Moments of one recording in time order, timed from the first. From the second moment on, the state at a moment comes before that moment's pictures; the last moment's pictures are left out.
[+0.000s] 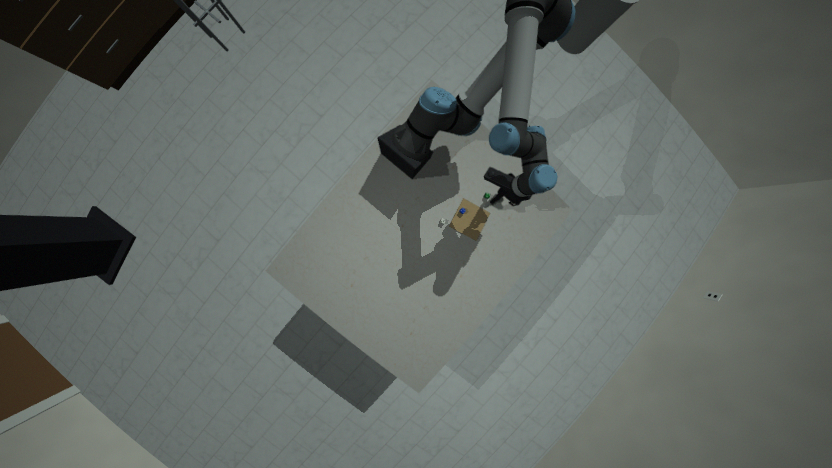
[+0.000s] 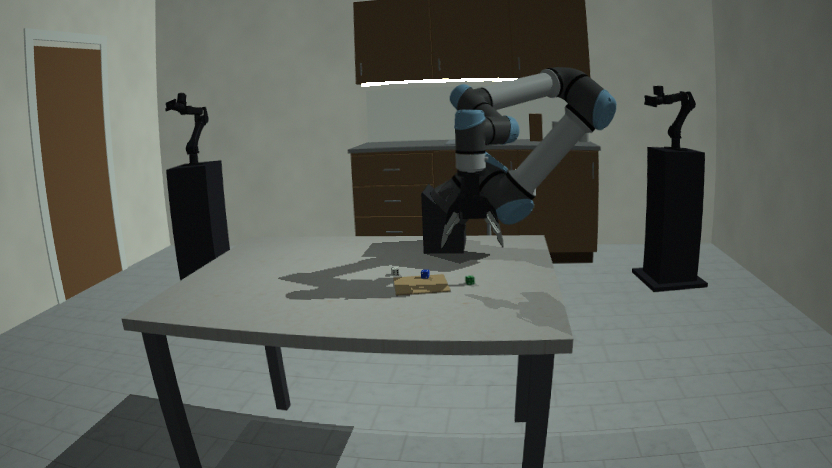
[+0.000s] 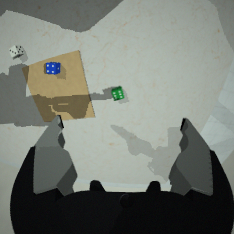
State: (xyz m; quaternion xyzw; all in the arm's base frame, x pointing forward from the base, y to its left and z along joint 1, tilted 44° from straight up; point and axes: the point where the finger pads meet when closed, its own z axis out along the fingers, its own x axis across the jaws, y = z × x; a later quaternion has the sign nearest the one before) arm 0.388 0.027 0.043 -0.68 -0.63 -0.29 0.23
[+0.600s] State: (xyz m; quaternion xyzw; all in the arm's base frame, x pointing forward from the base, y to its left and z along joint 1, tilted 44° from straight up) arm 0.389 0.025 0.038 -0.60 -0.71 -0.32 0.19
